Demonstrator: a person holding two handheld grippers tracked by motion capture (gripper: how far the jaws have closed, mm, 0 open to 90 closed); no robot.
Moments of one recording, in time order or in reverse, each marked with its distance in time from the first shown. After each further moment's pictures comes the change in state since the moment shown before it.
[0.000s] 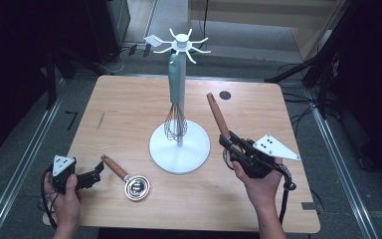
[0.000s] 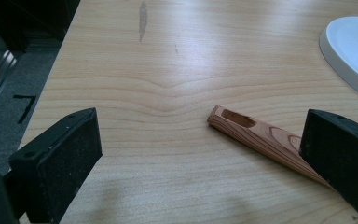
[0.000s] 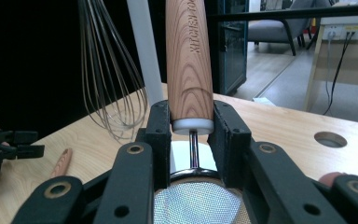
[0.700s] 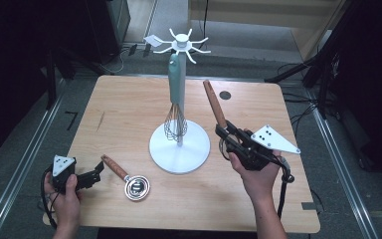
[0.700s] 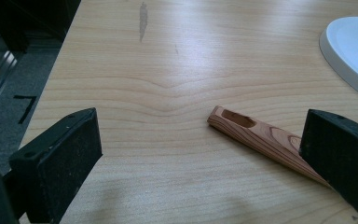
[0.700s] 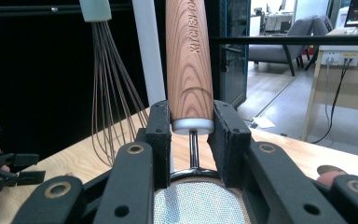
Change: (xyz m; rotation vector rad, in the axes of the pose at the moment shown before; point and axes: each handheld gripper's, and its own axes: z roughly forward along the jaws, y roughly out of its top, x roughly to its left) left arm 0.000 0.000 0.000 -0.001 0.000 0.001; right arm 0.008 0.026 0.009 -0.070 0.009 -0.033
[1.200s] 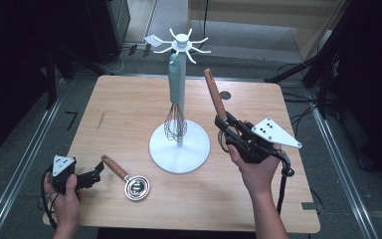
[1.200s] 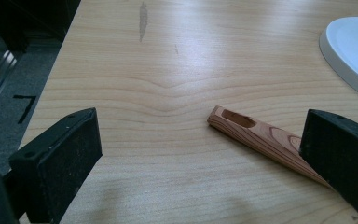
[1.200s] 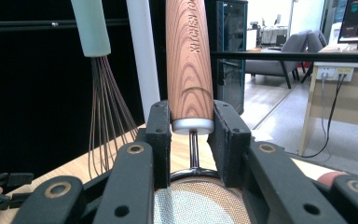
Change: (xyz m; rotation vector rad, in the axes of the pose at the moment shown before) left arm 0.000 0.000 0.000 0.001 -0.001 0.000; right arm 0.001 0.017 0.007 -0.048 -0.008 -0.004
